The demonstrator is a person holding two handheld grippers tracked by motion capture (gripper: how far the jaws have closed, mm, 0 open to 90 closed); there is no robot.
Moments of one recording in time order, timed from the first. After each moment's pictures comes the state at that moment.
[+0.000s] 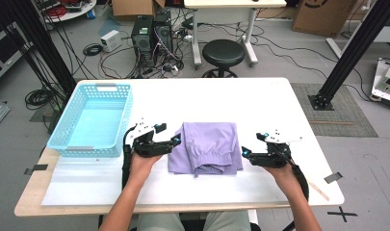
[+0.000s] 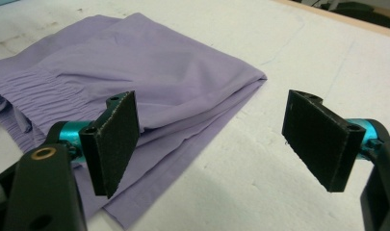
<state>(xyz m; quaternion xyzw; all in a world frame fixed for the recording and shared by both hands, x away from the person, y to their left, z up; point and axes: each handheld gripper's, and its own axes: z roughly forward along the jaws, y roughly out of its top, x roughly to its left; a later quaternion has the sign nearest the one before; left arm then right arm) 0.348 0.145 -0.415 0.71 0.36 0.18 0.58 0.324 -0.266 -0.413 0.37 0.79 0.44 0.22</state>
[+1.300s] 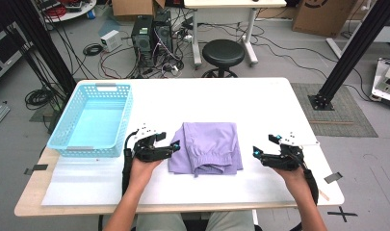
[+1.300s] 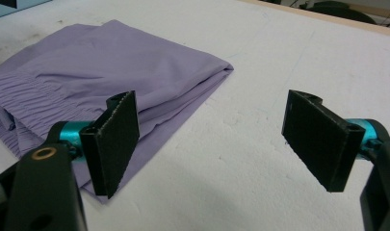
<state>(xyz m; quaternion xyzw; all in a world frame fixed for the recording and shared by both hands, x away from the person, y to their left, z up) 0.342 0.145 -0.426 0.73 0.42 0.15 0.52 0.314 -0.294 -0.415 0.40 0.76 0.45 0.23</state>
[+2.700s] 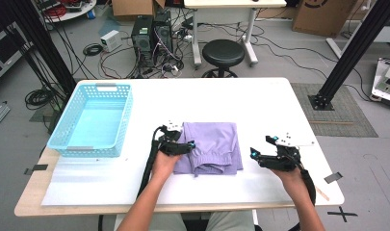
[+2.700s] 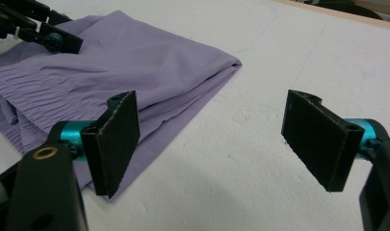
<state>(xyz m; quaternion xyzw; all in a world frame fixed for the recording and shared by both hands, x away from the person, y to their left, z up) 0.378 0.081 -0.450 0.78 0.44 0.14 0.41 0.314 -0.287 -0.418 0.40 0.77 0.45 0.23</state>
